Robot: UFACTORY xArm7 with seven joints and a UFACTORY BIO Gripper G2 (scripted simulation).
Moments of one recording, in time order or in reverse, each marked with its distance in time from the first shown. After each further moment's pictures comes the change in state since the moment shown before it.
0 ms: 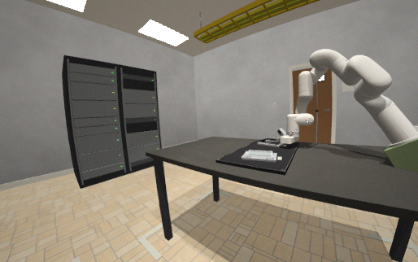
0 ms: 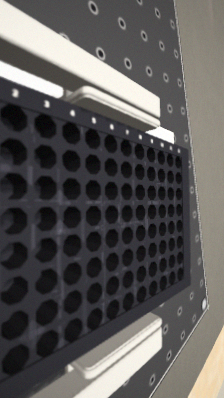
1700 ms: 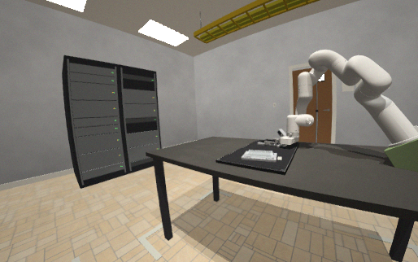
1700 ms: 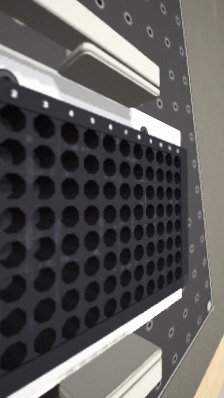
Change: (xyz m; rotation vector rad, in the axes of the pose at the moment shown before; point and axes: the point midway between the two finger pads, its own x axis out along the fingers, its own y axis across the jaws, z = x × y) arm 0.000 0.000 -0.005 0.000 0.000 0.000
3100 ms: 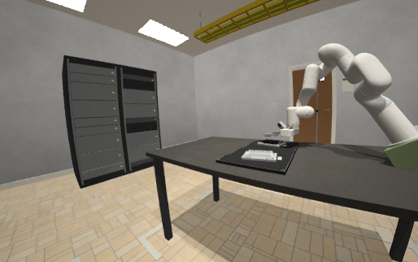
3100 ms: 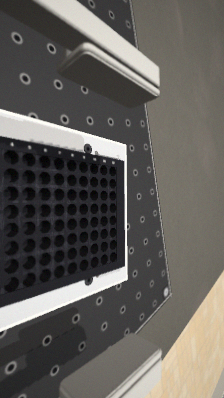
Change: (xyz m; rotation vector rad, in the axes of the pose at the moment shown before) arm 0.000 0.000 0.051 0.001 -0.002 0.000
